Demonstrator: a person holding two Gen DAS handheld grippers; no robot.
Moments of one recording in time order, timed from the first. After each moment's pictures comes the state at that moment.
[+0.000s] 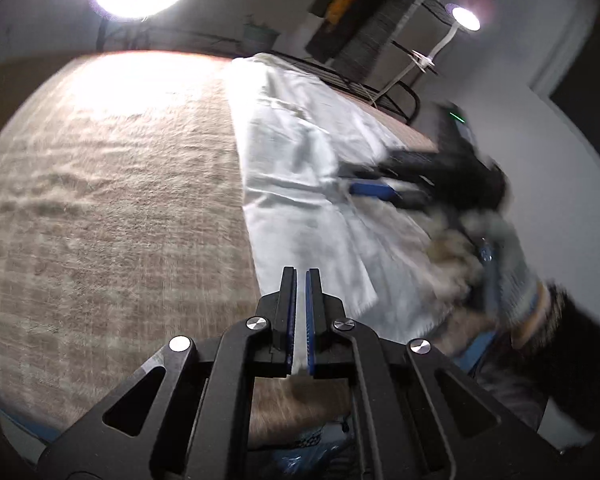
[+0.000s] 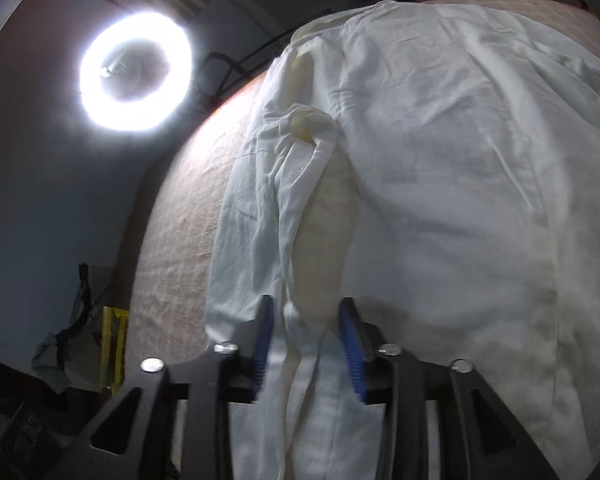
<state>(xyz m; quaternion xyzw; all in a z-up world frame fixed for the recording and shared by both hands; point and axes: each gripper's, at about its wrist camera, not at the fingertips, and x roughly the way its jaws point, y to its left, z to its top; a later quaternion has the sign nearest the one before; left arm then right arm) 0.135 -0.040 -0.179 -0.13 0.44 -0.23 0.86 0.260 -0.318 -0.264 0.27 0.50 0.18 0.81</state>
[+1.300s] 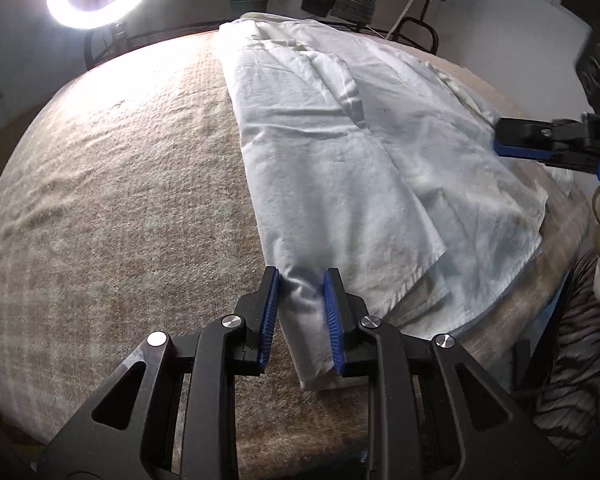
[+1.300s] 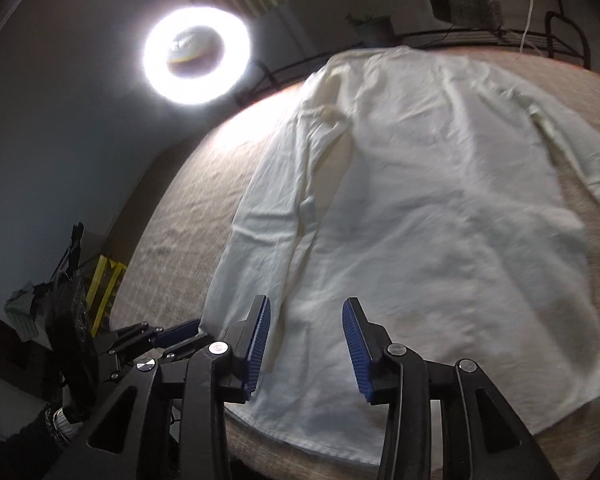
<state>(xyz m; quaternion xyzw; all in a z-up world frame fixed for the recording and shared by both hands) 0.139 -0.084 -0.231 0.02 0.47 -0.19 0.86 0.147 -0.341 -0.222 0.17 0.45 0.17 0.86</state>
